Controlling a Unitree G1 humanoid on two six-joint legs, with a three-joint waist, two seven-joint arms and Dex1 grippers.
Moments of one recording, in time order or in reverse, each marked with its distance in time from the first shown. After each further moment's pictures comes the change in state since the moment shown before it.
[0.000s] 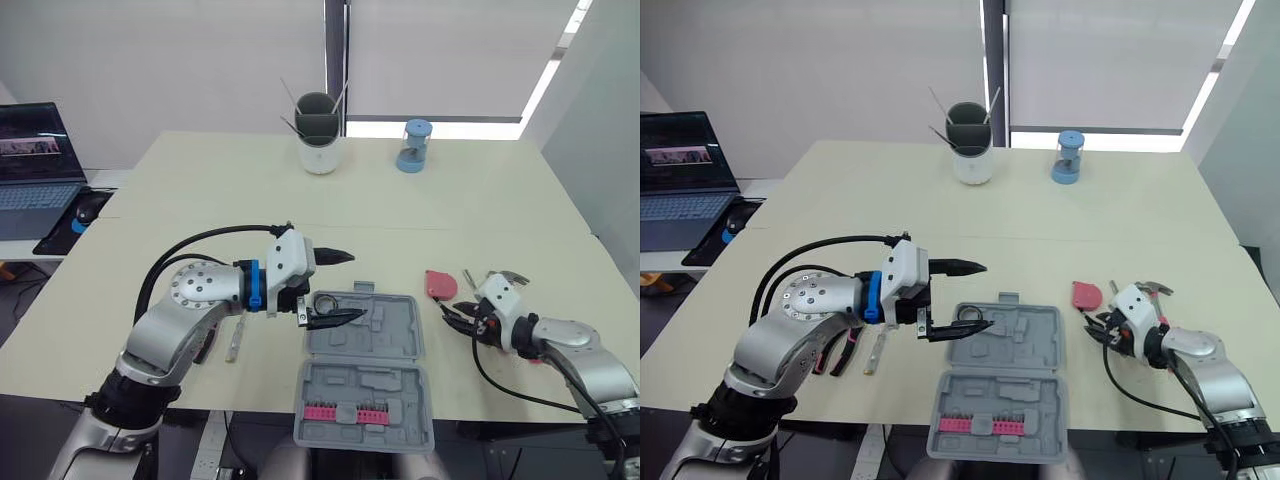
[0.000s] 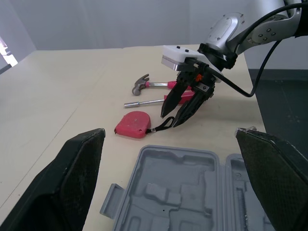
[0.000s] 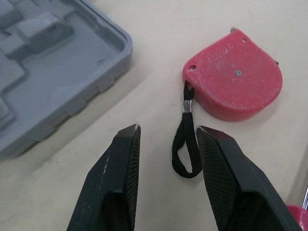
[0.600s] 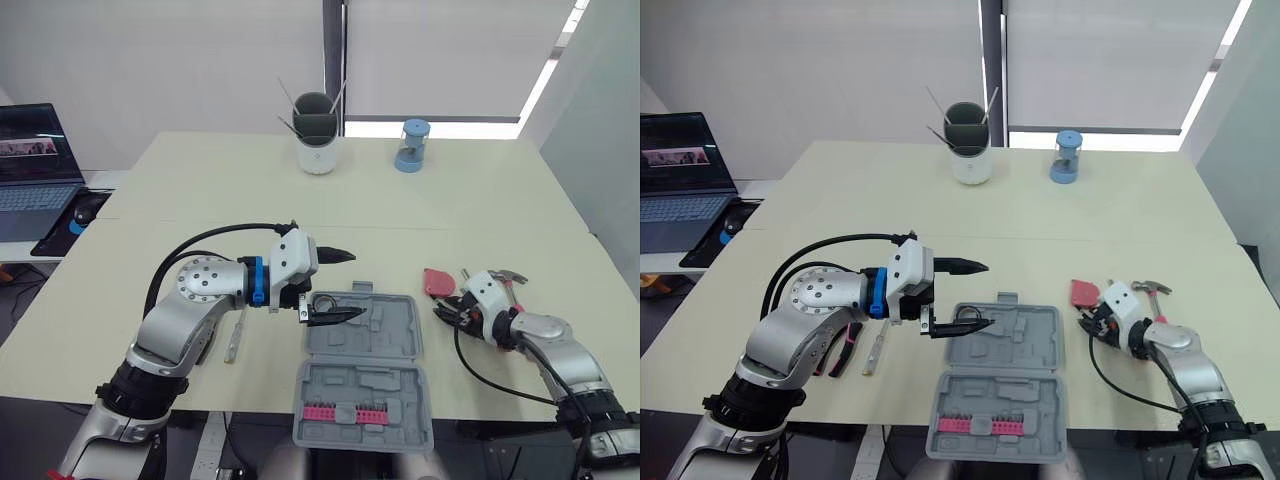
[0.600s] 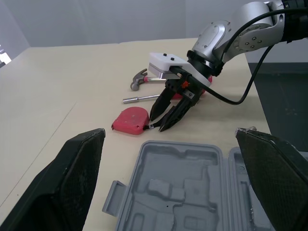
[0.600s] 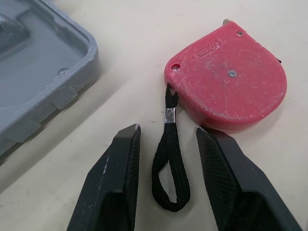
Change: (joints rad) left arm -0.017 -0.019 0.000 0.042 0.045 -0.015 -0.046; right arm -0.114 0.096 0.030 0.184 -0.063 -0.081 -0.047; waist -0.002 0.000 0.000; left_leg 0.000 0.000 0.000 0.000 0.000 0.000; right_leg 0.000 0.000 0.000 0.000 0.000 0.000
